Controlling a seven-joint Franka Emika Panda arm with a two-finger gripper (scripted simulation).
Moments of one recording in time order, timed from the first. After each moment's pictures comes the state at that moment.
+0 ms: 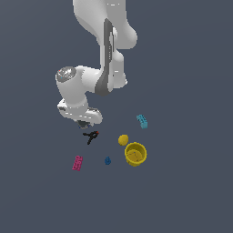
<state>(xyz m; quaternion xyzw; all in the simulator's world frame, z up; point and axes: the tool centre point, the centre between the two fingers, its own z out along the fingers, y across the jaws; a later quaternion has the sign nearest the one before) -0.058 -0.169 0.101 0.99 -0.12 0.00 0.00</state>
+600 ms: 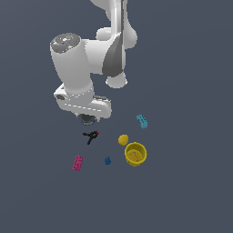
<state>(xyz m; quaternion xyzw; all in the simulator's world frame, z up) -0.005 -0.119 0.214 0.99 -0.12 0.00 0.00</state>
